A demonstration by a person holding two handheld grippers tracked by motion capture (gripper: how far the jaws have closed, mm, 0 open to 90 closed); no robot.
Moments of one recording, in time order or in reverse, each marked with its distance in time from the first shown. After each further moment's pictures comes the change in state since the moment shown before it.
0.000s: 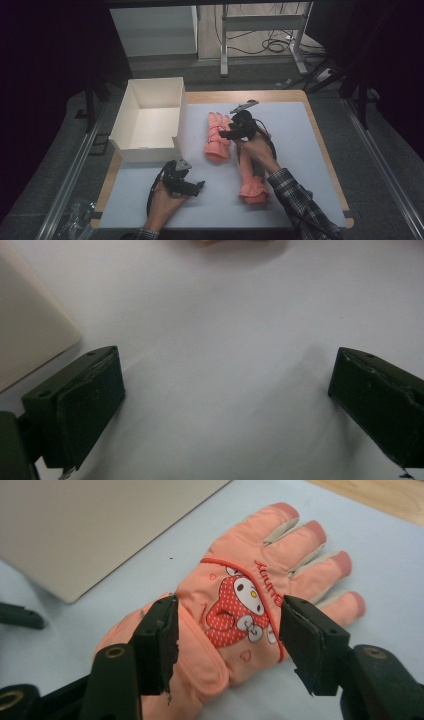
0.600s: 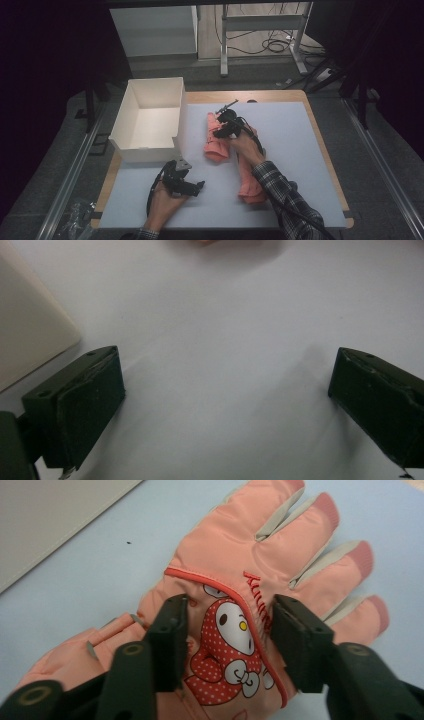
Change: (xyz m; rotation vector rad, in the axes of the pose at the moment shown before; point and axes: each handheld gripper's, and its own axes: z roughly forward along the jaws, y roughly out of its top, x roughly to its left) left arm 0.000 0.000 0.000 0.000 -0.001 -0.002; right arm 0.004 0.016 0.054 0.162 -0.107 -0.027
